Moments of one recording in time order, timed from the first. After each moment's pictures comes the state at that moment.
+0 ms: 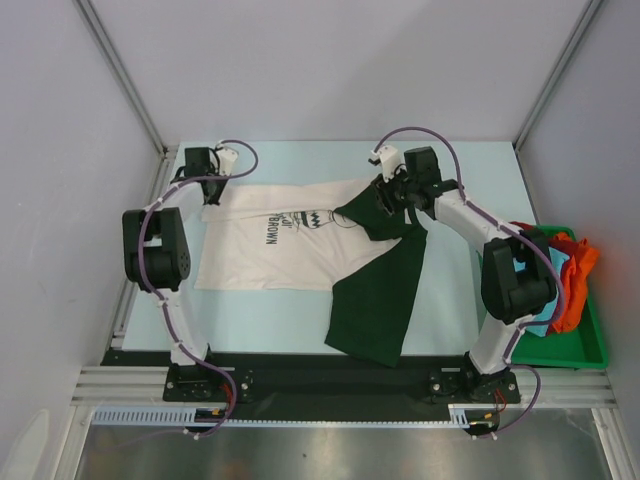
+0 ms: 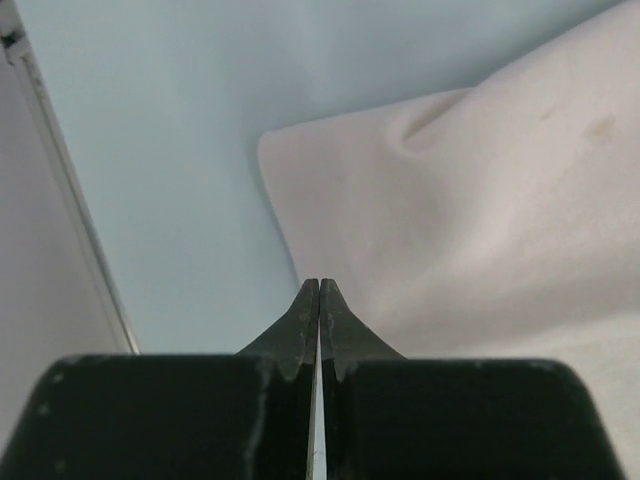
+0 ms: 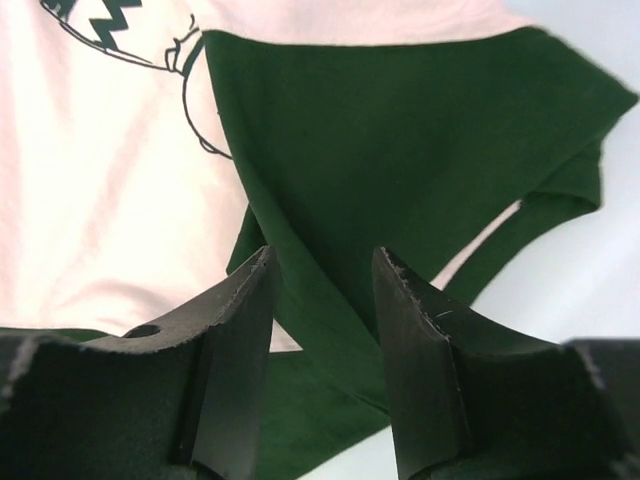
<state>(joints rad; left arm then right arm) 0.05 2.02 1.46 -0.22 -0.02 0.52 0.32 1.77 1.35 -0.27 -0.28 -0.34</state>
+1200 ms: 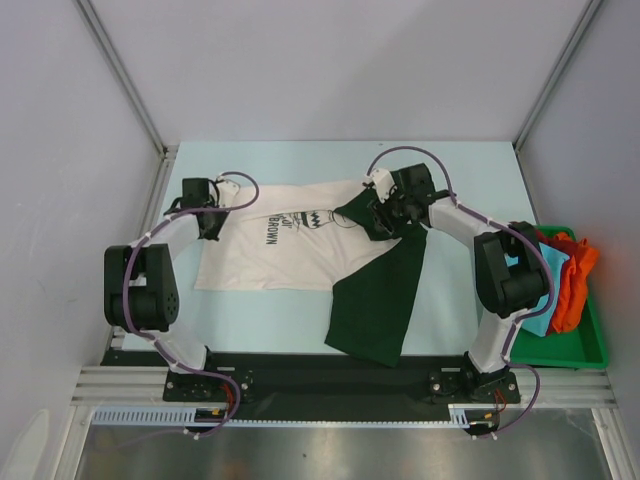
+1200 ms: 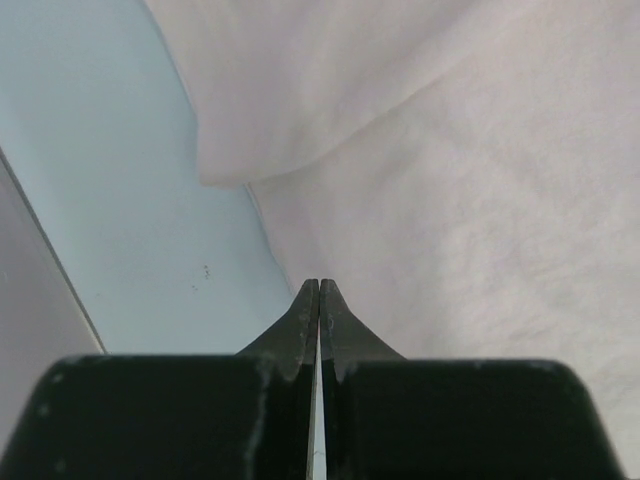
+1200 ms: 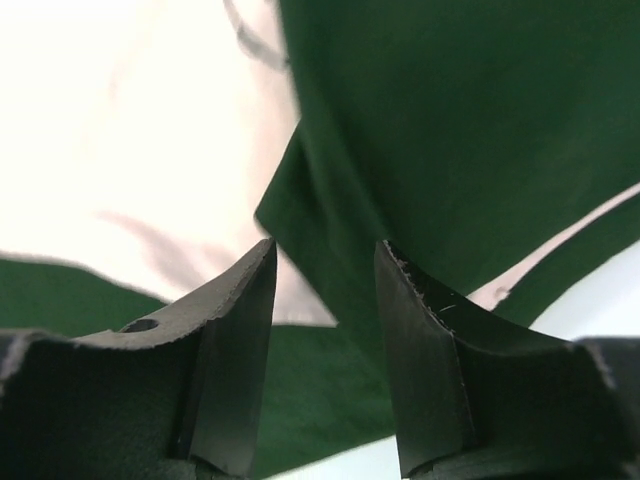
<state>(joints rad) 0.03 1.68 1.03 -0.27 -0.02 0.51 0.33 1.84 1.28 -0.27 -0.35 -0.41</state>
